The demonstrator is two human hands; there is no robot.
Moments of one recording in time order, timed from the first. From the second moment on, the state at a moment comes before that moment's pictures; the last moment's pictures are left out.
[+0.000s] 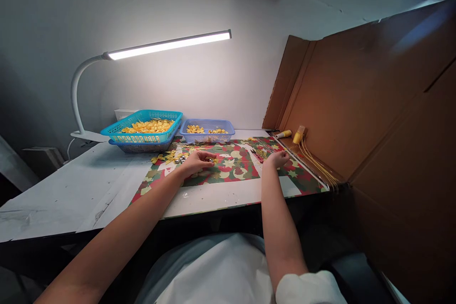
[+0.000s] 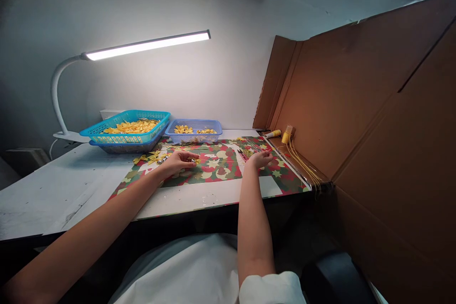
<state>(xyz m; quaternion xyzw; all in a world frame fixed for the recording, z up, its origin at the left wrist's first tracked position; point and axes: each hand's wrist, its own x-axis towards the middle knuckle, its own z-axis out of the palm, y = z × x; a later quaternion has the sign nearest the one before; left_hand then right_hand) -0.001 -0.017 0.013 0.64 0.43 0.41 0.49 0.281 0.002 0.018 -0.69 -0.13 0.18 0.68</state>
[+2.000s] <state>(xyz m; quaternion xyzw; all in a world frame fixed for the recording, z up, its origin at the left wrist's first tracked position) 0.019 -0.151 -0.005 0.90 0.36 0.24 0.02 0.242 0.135 0.067 -0.67 -0.28 0.42 0.54</state>
